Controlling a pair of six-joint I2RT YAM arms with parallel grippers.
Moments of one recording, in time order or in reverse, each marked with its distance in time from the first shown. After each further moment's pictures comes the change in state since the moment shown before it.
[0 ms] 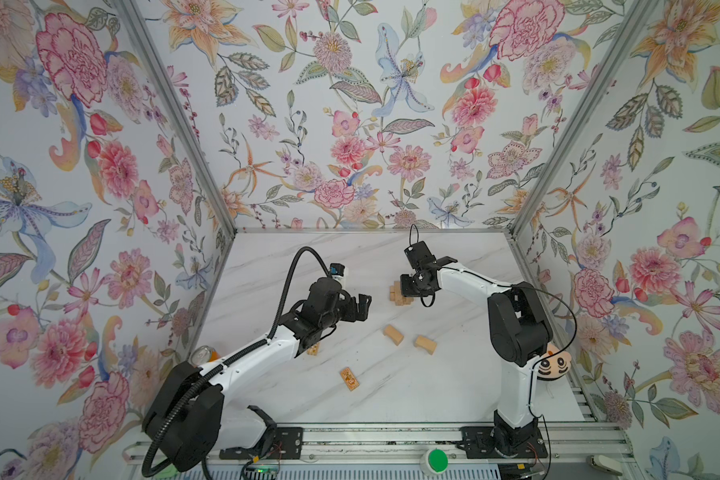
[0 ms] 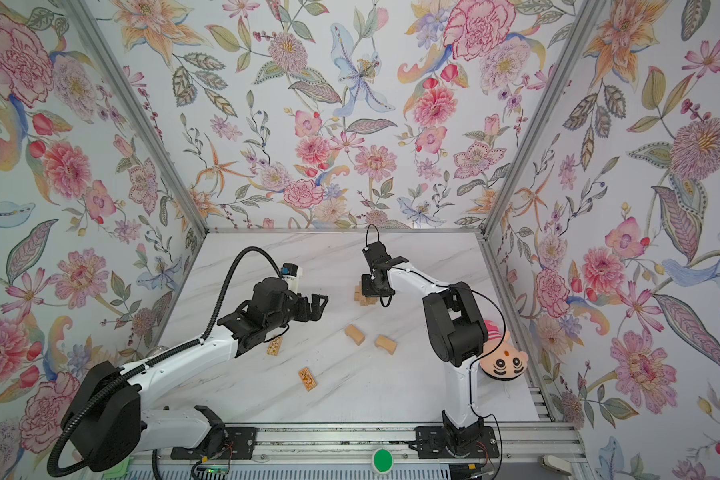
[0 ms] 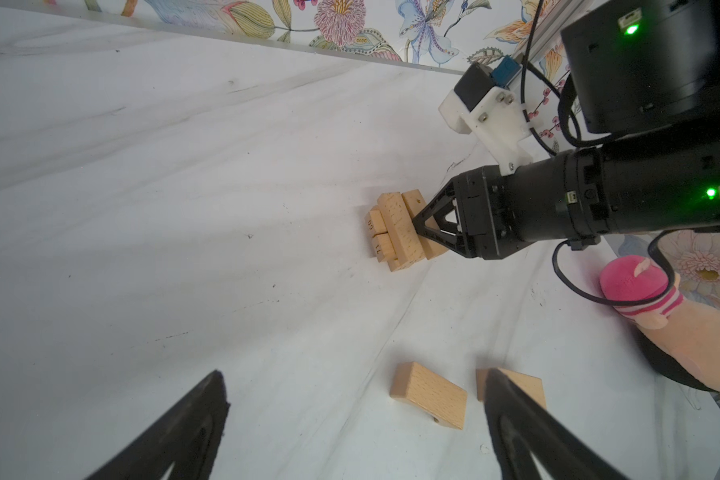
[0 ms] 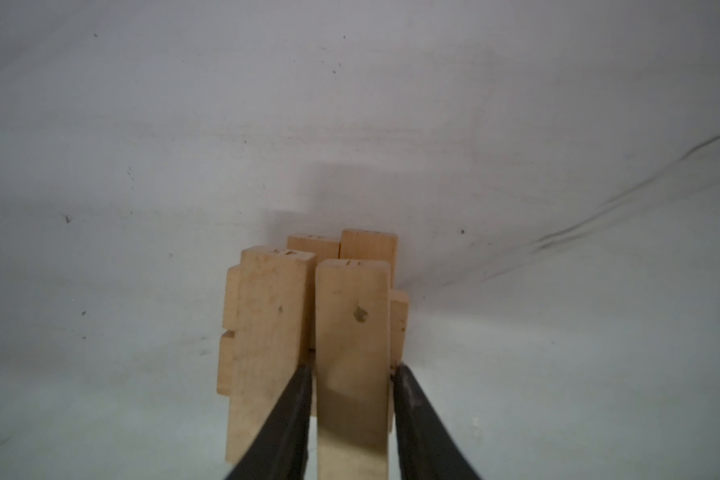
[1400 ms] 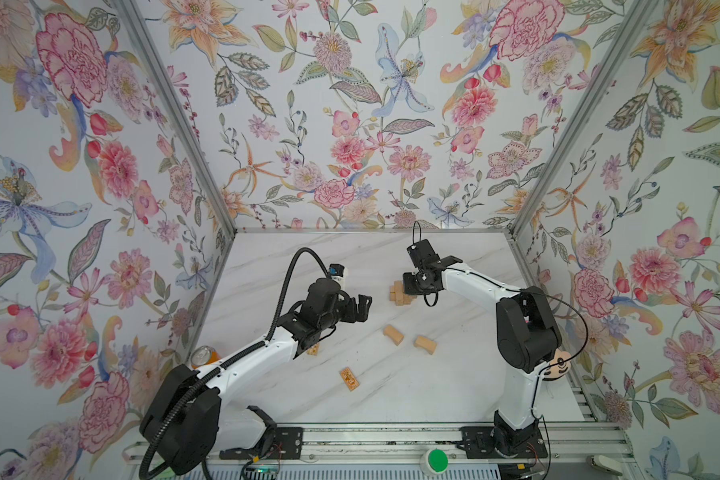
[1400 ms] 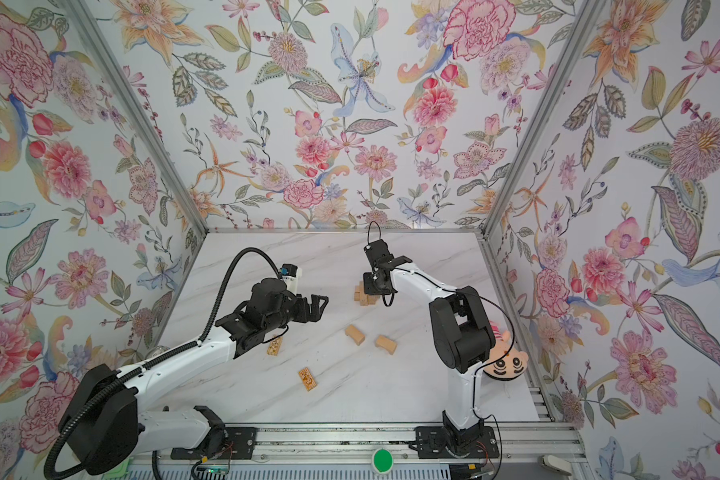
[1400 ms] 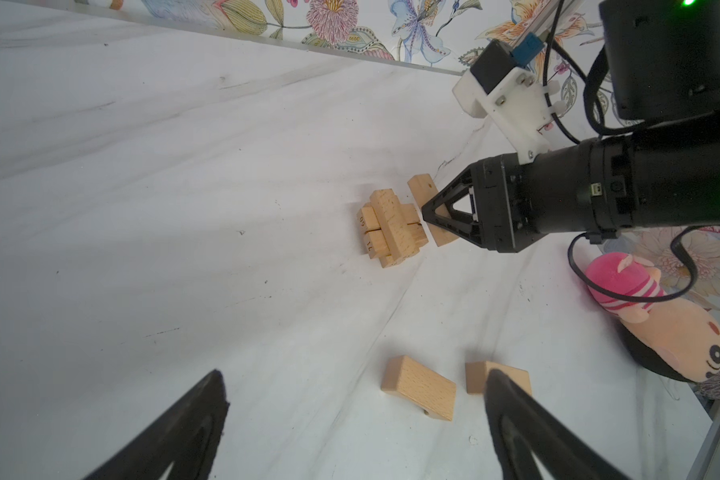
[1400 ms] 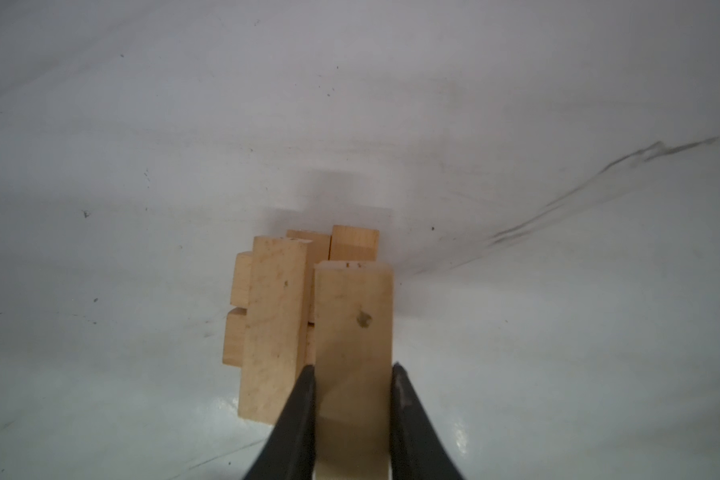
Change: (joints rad) left arm 0.000 -0.013 -0.001 -0.005 0.023 -0.008; right arm 0.002 -0.063 -0.015 -0.006 0.039 -0.026
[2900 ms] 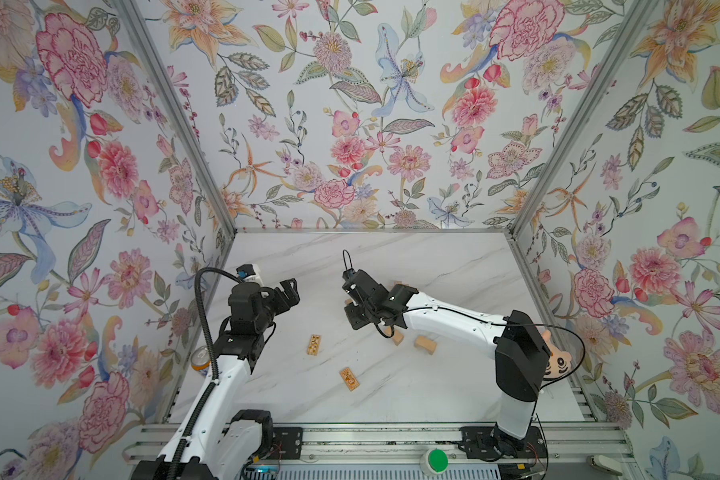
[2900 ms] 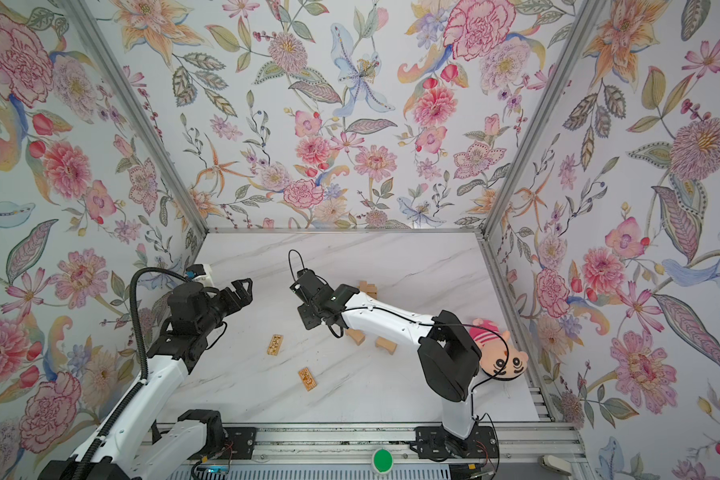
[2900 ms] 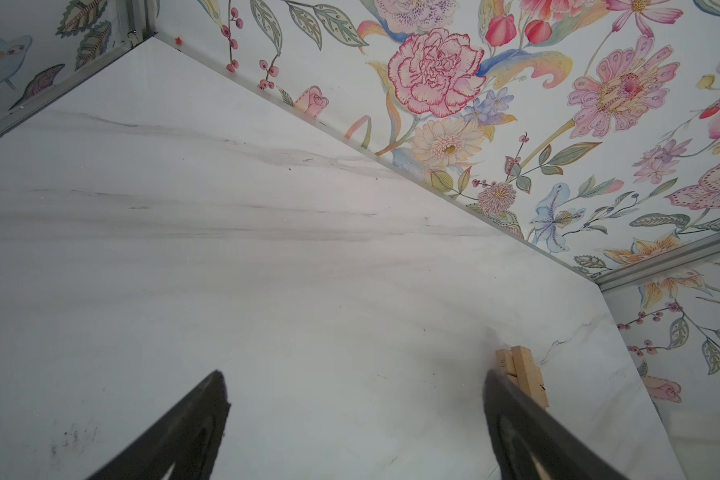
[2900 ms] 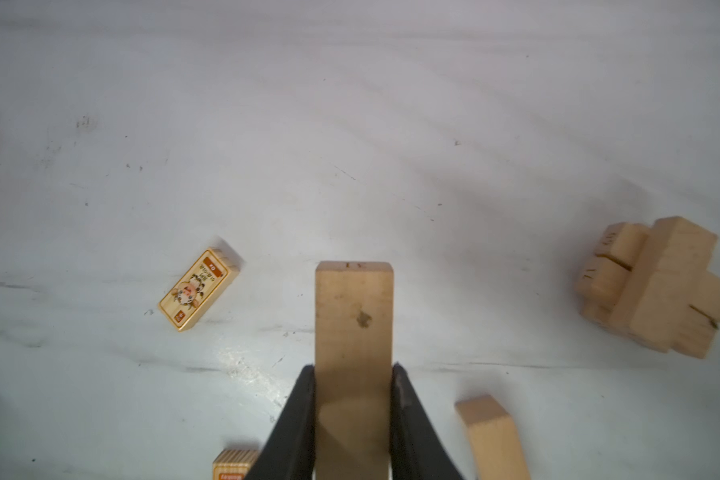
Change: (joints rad) left arm 0.567 -0.369 -0.159 -0.091 0.058 -0.063; right arm 0.473 -0.103 0.035 -0.017 0.128 0.006
